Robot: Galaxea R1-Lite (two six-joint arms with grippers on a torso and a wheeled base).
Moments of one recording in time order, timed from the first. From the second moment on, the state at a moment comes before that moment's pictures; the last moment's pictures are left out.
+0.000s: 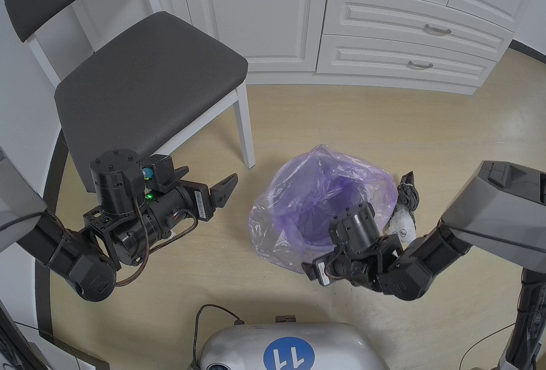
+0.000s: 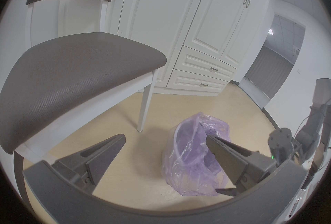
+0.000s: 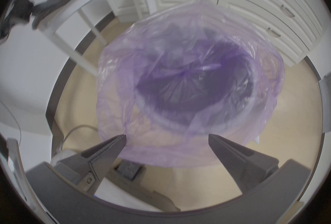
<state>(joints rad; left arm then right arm) -0.47 1.87 -0.61 -1.14 0.03 -0.13 0.68 2.20 -0.91 -0.57 -0.30 0.13</state>
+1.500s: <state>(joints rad) -0.72 2.33 -1.27 -0.63 0.33 0.14 0.31 2.09 -0.88 -0.78 -0.23 0.08</state>
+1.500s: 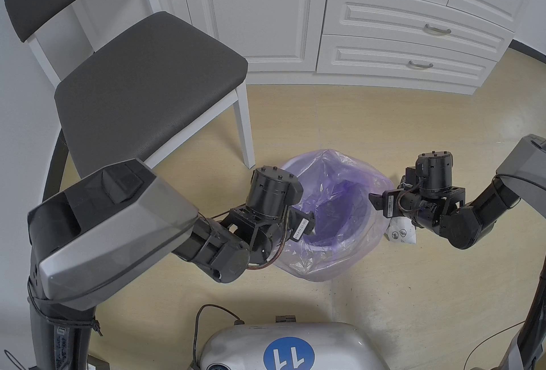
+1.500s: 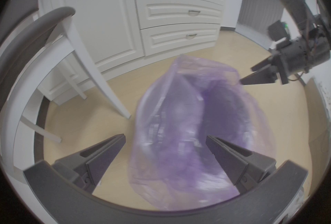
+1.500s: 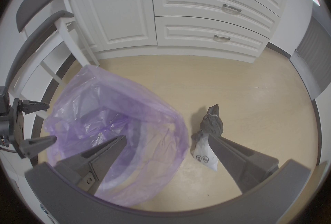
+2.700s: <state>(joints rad) -0.68 2.18 -1.20 -0.59 0.33 0.00 0.27 2.23 -0.99 -0.94 -0.24 0.16</state>
